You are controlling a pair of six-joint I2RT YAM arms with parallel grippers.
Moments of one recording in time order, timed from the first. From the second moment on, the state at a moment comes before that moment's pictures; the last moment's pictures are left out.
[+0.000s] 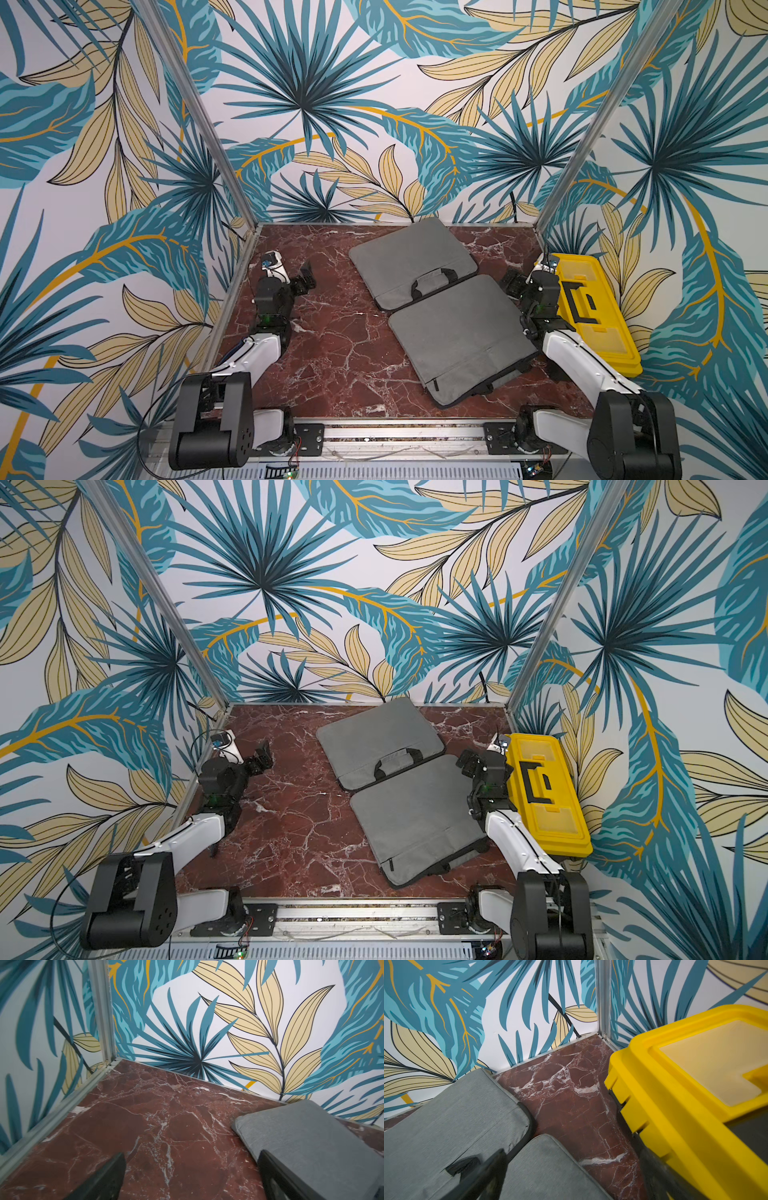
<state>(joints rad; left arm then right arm) 0.05 1.30 0.53 0.60 0.04 -0.34 -0.04 1.21 0.66 0.13 0.28 0.34</state>
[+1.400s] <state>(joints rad) -0.17 2.06 1.19 0.31 0.36 -0.73 0.15 1.83 1.29 -0.36 0.01 0.65</state>
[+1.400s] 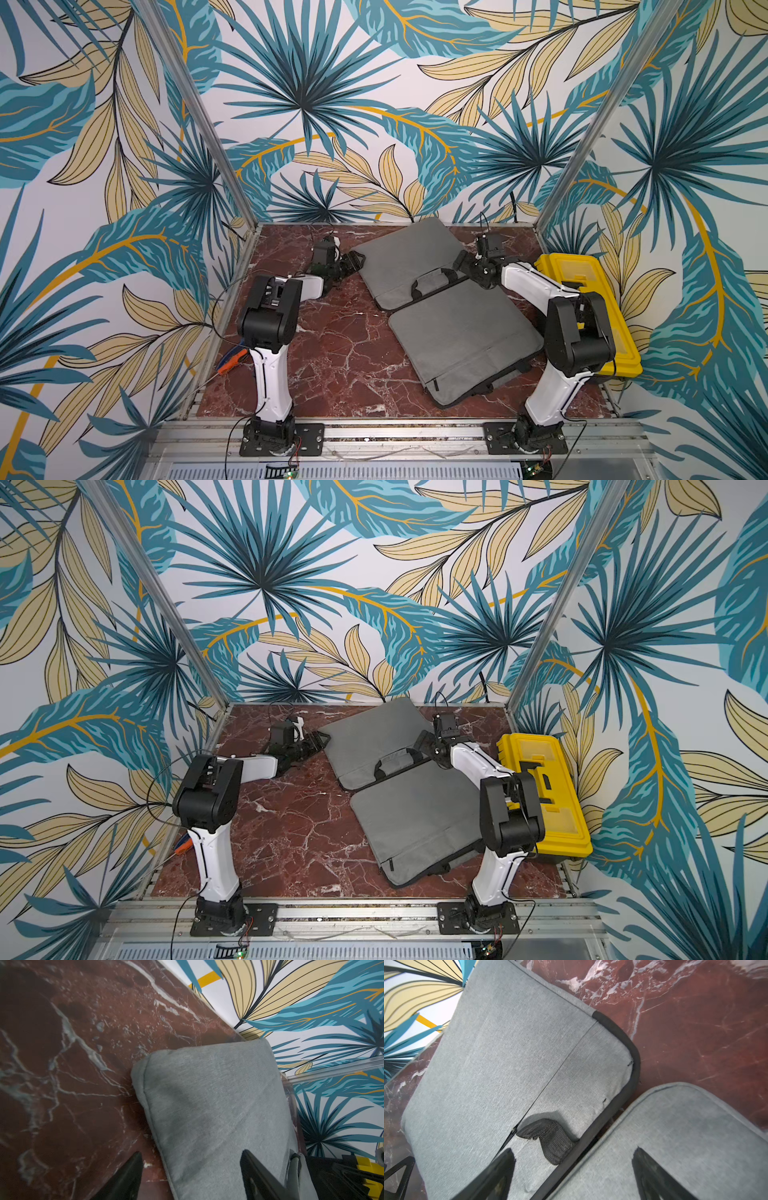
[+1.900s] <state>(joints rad) -0.19 2.12 1.24 0.25 0.38 -0.77 0.16 1.93 1.35 -0.36 -0.03 0.65</state>
